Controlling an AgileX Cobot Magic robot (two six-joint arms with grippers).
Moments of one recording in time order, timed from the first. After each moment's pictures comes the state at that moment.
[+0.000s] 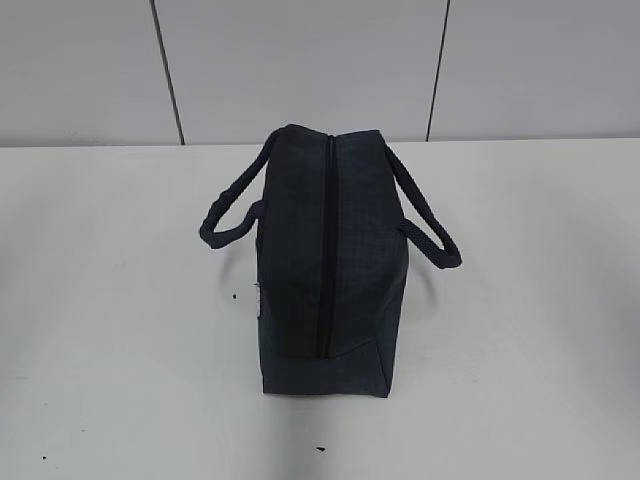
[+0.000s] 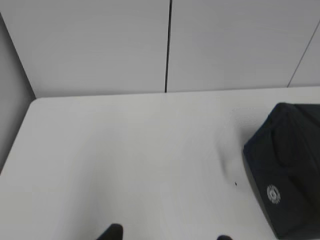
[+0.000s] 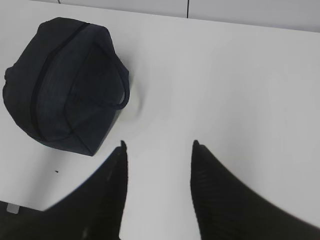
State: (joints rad) left arm -0.18 0.64 -1.22 0.06 1.27 -0.02; right arm 0.07 0.69 -1.23 0.12 1.27 -0.10
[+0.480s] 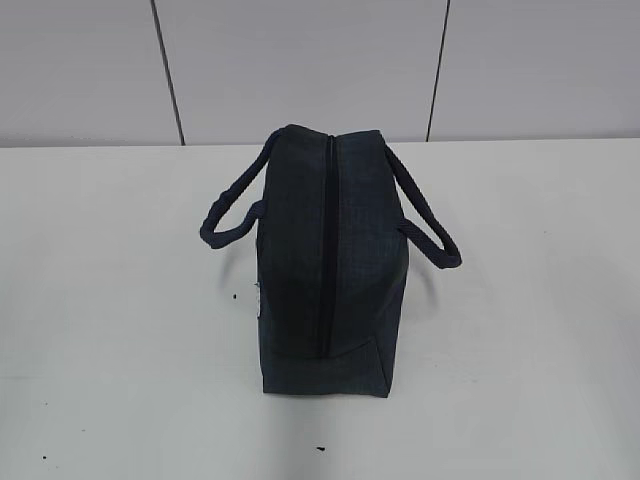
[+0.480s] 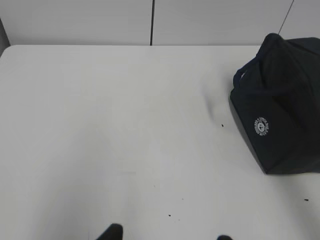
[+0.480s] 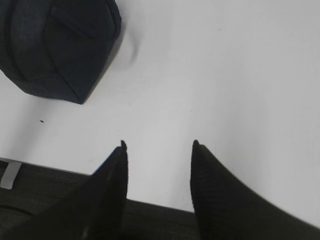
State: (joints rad) left arm -0.18 0.15 -0.72 -0.01 1.29 -0.02; right arm 0.07 0.32 -0.84 0.10 1.27 -0.07
